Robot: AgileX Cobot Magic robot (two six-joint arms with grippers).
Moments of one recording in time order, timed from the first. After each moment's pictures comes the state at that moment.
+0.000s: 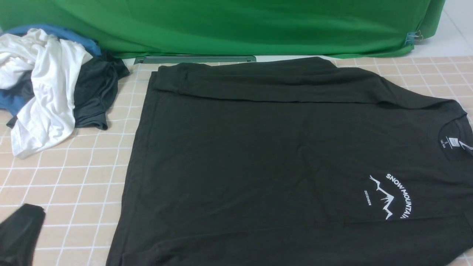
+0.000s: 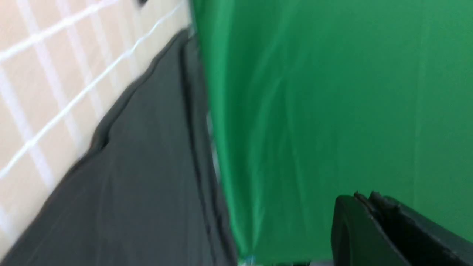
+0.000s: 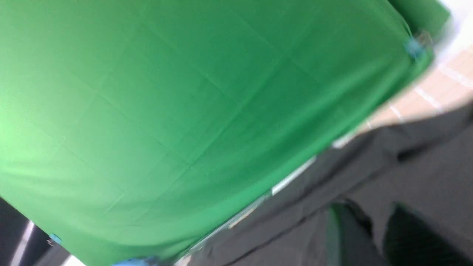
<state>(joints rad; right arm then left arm) 0.12 0.00 -0.02 0.12 -0.01 0.68 -0.01 0.00 -0.01 -0.75 0.11 -0.58</state>
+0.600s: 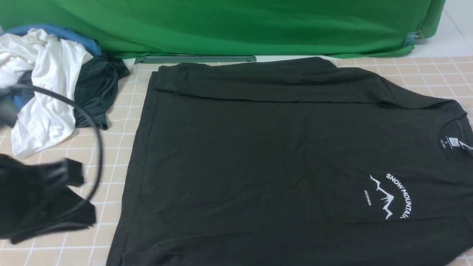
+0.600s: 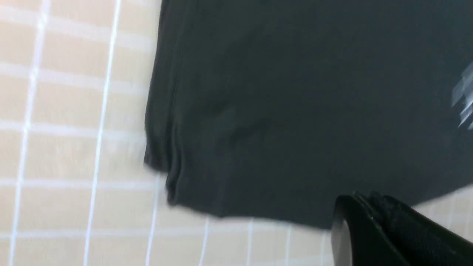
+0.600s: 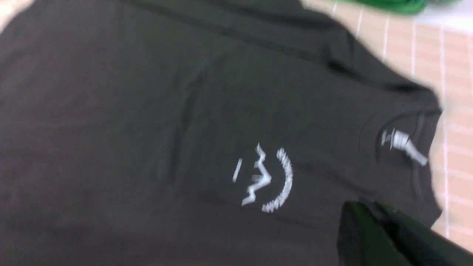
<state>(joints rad) 0.12 0.60 -0.90 0.09 1.10 -0.10 -0.01 0.98 -0.82 -0.45 1.19 -0.08</state>
